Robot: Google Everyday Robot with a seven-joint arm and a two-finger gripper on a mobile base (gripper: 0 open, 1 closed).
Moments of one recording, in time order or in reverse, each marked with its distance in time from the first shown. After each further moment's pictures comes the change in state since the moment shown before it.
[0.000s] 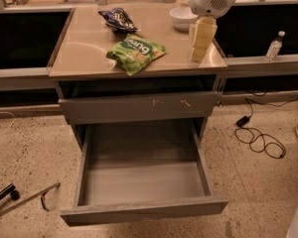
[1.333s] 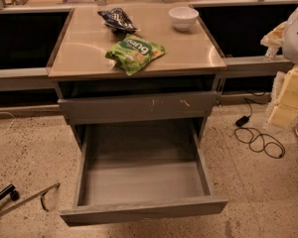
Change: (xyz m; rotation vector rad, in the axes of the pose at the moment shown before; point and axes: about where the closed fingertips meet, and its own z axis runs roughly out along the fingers) arm 0.078 0.184 -0.099 -0.012 0.194 0.338
